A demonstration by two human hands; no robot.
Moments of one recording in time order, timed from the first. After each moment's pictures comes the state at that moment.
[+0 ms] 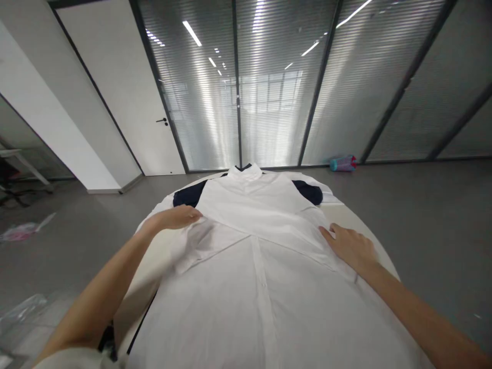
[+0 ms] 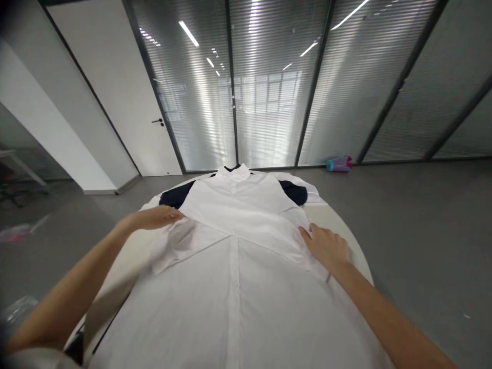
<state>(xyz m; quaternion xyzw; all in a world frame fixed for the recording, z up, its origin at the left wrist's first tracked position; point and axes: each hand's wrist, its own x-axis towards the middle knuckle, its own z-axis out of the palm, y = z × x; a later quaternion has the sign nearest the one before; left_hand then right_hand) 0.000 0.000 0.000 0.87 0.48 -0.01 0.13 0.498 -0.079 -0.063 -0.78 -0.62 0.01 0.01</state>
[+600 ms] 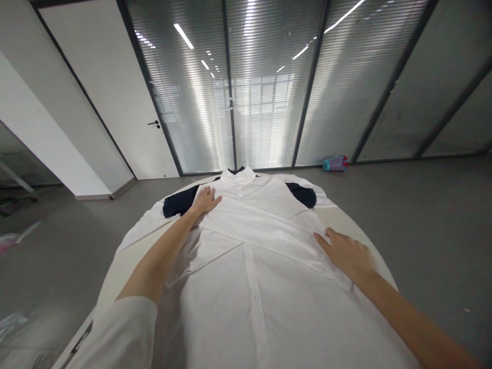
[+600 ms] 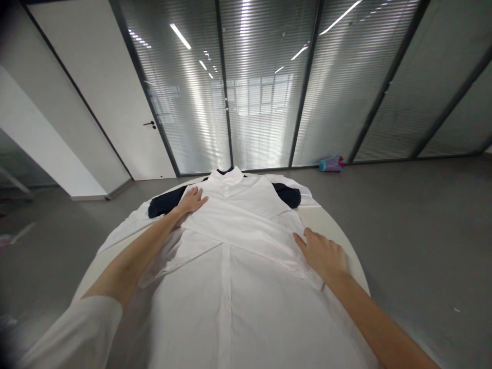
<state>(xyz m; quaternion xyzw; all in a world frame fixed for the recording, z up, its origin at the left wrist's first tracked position) 0.068 0.154 -0.097 0.79 0.61 0.08 -0.04 0.502 -0.085 -0.071 -0.77 -0.64 -0.04 0.01</state>
